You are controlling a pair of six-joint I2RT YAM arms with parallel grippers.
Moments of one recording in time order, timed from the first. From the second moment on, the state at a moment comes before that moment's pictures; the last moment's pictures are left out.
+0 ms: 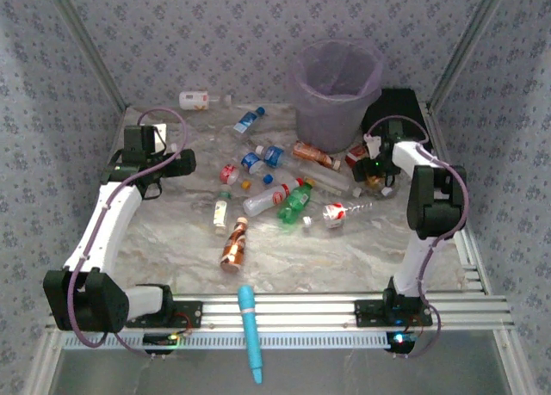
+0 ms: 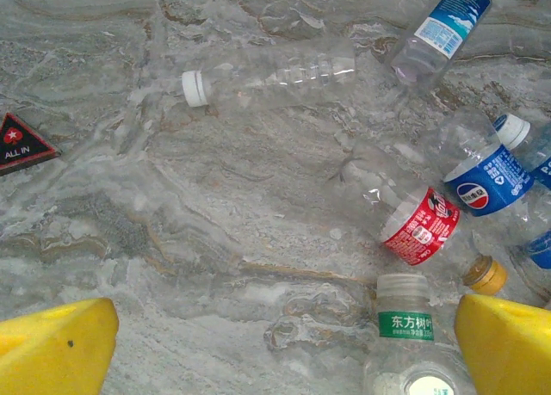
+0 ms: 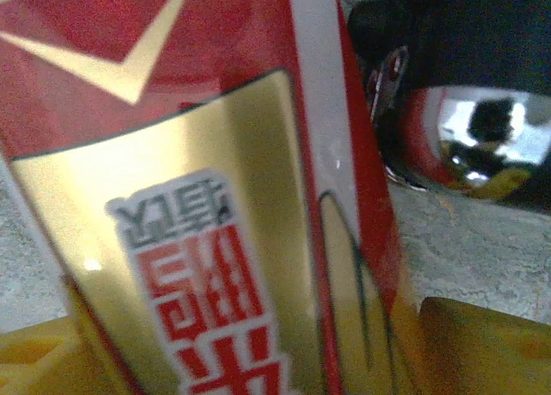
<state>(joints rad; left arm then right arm) -0.07 1.24 1.12 -0.66 0.01 -0.15 -0.03 1.93 1.33 -0.60 -0.09 -0.26</state>
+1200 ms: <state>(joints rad) -0.15 1.25 1.13 -0.74 0.12 -0.25 0.14 1.44 1.76 -0.90 -0.13 -0.07</state>
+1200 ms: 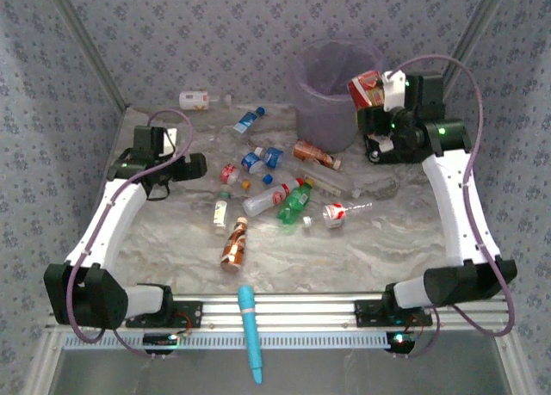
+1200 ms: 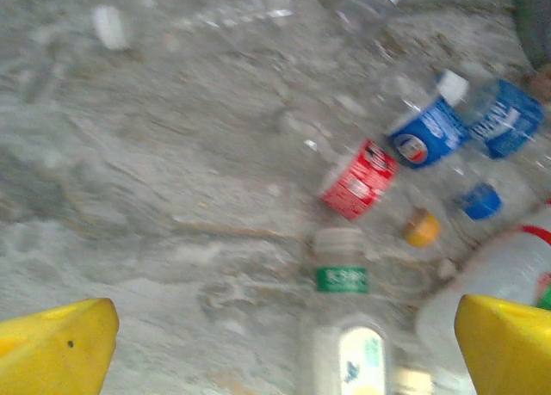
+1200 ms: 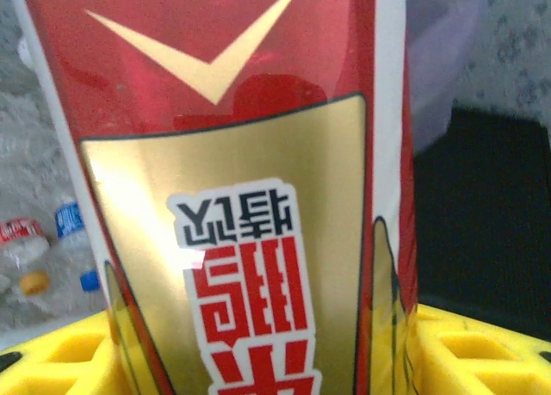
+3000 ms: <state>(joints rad) -0.36 1.18 0.89 -0.74 0.02 -0.39 0.27 2.05 2.41 -1.14 0.04 -0.06</state>
